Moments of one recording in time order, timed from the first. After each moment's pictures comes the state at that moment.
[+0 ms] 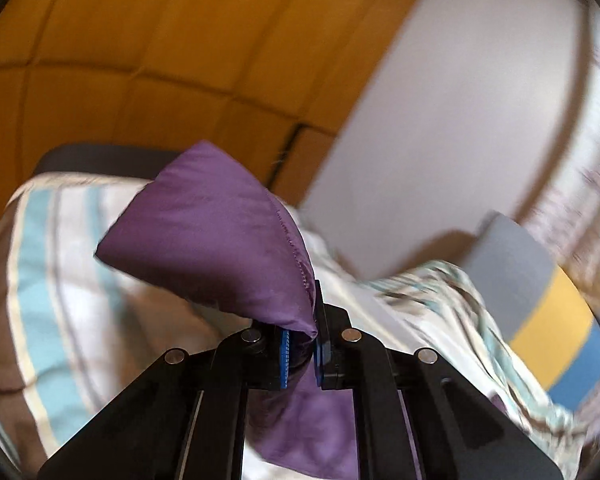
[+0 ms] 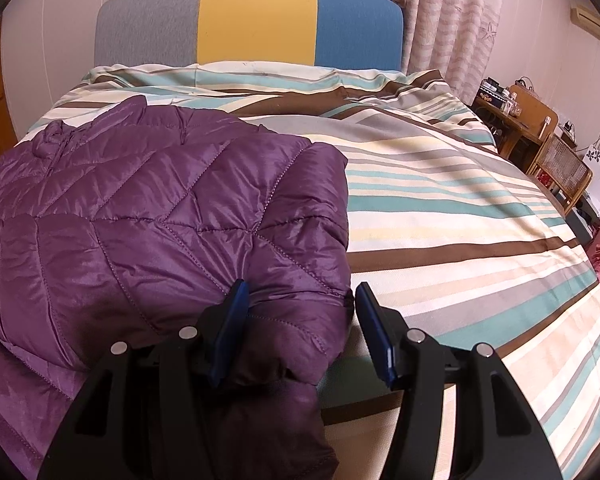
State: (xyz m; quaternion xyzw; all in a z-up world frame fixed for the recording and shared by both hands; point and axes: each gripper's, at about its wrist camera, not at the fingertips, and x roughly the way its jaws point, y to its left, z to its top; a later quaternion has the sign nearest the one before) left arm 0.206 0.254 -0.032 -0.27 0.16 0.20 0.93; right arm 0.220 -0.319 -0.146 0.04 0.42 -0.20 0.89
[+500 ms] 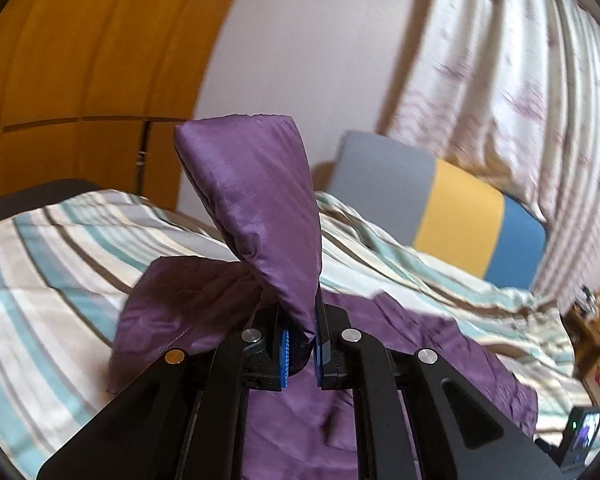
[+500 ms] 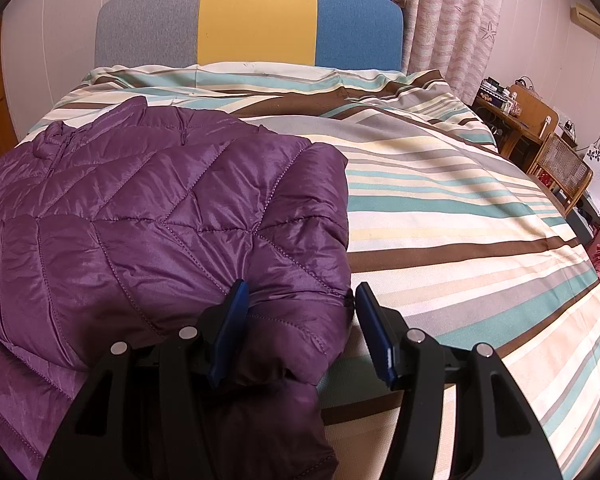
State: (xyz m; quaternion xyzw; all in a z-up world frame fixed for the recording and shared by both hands) left arm 0.209 0.072 -0.032 -0.15 0.19 0.01 0.97; right arm 0.220 -0.319 -0.146 0.04 0.42 -0.20 0.89
